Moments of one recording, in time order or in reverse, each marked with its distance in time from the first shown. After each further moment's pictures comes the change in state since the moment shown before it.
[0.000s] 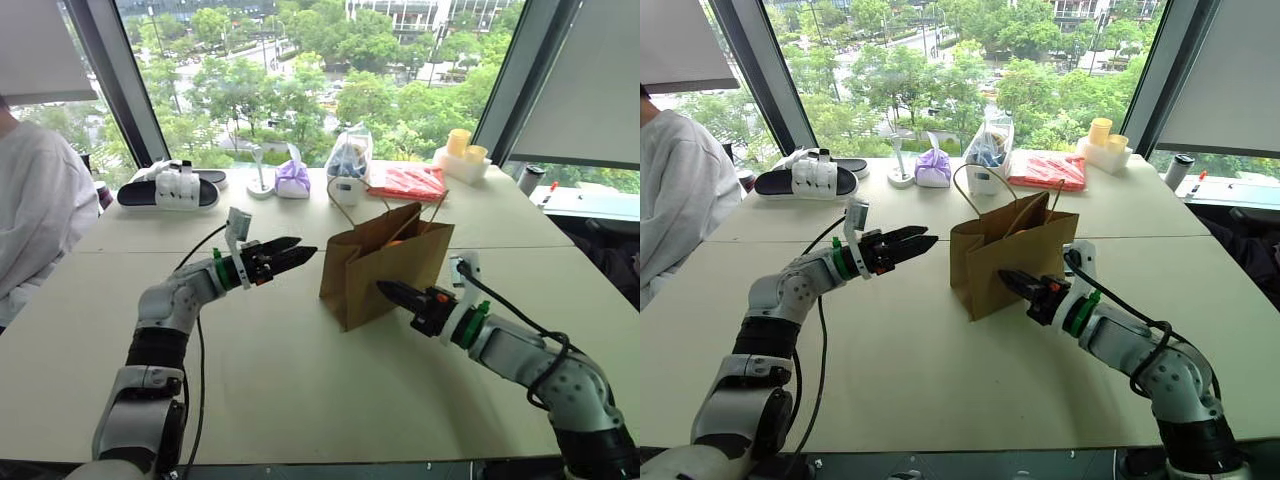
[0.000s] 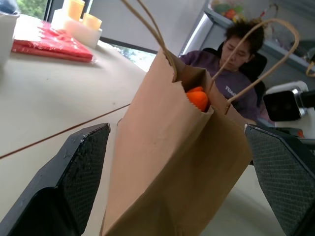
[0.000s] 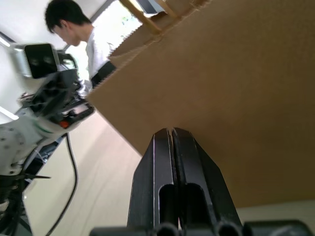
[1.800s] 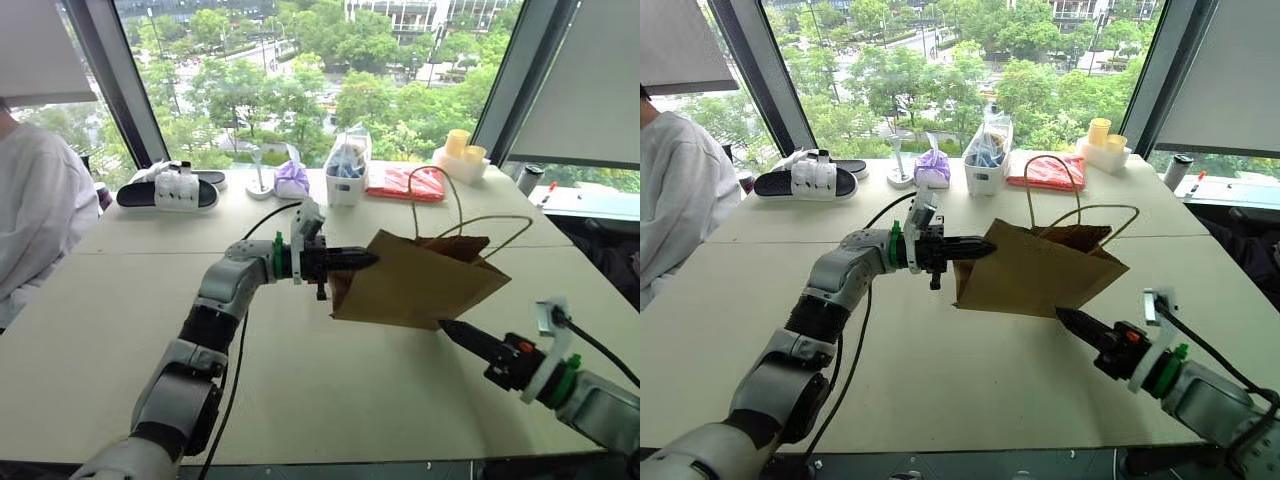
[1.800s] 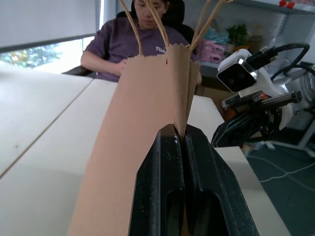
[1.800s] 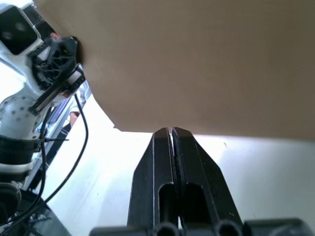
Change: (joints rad) left arm -0.181 -0.112 -0.173 0.192 0.138 -0.184 -0.265; right arm 0.508 -0.097 -0.442 -0.172 0.159 0.113 0.240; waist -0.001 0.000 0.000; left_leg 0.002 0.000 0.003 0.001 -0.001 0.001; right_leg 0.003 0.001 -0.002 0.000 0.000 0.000
